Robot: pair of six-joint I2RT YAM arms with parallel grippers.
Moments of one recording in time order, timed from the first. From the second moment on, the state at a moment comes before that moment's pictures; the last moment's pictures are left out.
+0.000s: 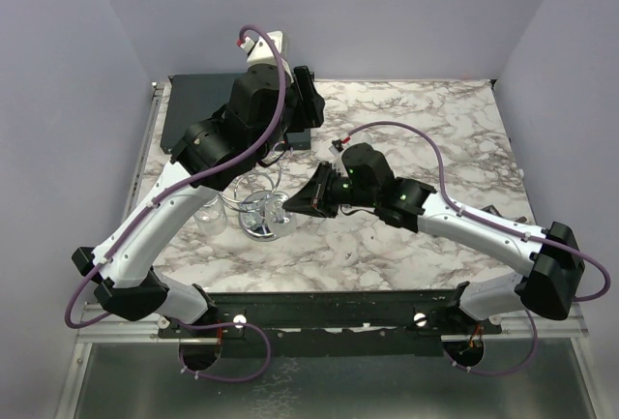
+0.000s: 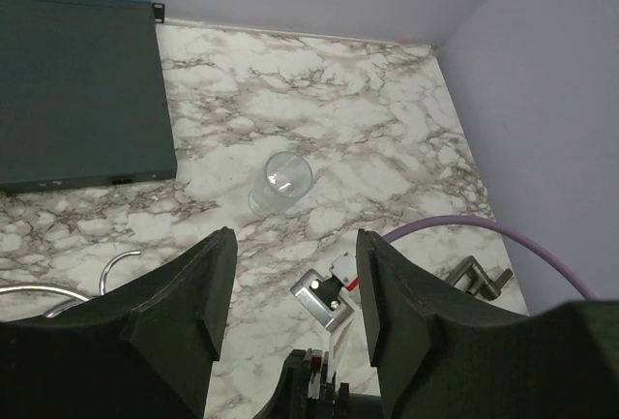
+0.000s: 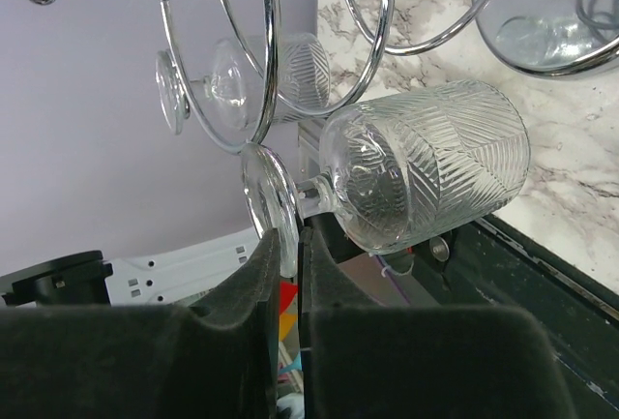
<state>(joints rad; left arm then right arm) -0.84 1.42 1.90 -0.79 -0.44 -0.56 0.94 1.38 1.10 -0.14 -0.27 1.25</state>
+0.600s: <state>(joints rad) -0.81 1.42 1.85 -0.78 -0.43 -0.58 0.94 1.33 1.06 -0.12 -0.28 1.27</state>
